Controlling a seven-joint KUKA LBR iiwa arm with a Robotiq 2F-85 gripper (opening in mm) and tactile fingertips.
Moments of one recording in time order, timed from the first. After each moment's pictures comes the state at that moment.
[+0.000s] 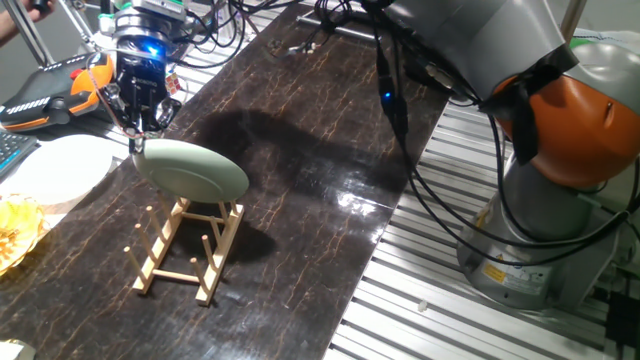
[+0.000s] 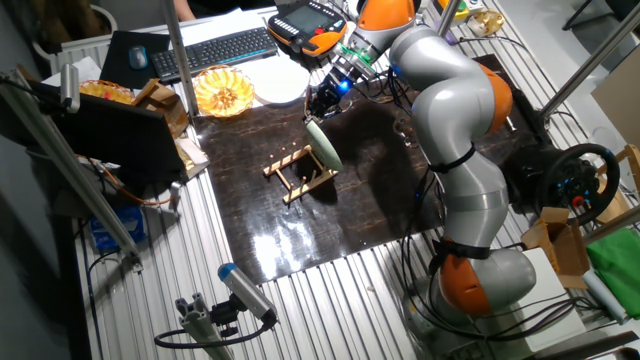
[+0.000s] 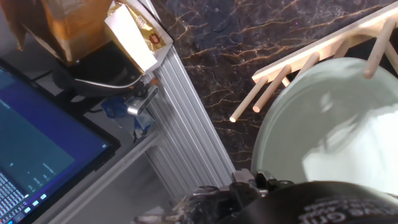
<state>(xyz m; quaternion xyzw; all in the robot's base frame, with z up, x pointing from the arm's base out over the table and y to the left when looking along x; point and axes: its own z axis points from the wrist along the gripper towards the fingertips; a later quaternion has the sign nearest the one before) 0.597 0.223 0.246 -0.11 -0.88 -0.38 0.26</state>
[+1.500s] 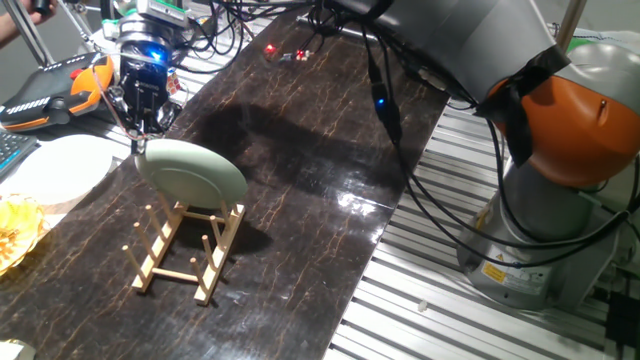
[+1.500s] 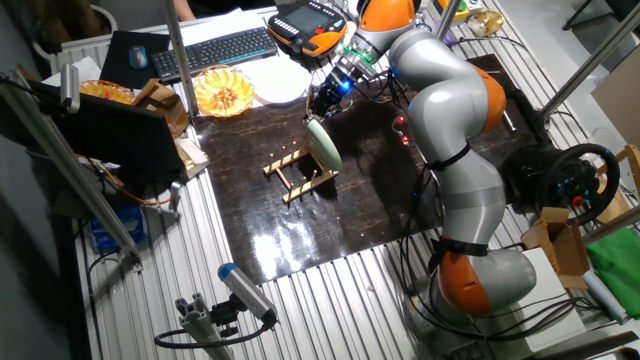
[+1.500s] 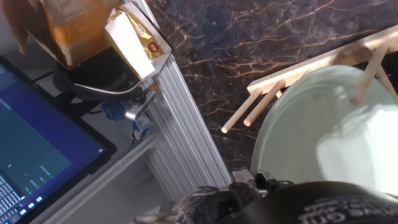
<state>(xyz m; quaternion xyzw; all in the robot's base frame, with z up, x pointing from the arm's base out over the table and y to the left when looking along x) 0.613 0.214 0.223 -0.09 -0.88 -0.39 0.25</state>
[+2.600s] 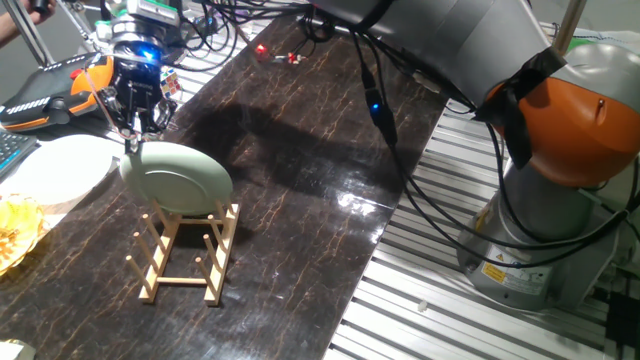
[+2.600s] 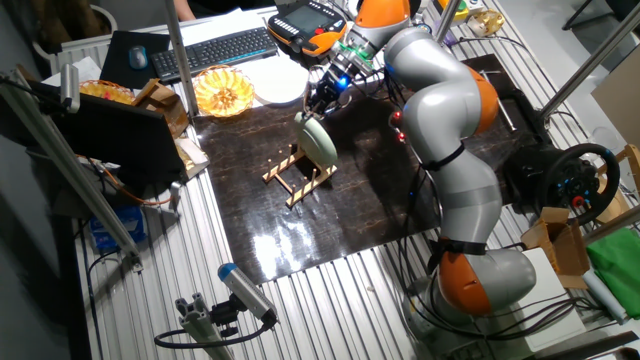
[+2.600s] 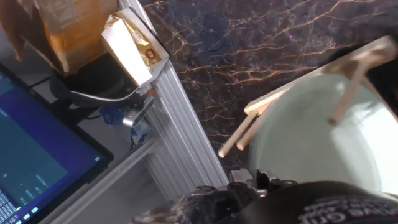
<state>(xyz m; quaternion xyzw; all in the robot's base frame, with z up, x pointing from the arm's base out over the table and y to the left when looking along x) 0.620 0.213 0.229 -0.10 -0.89 -0.36 0.26</state>
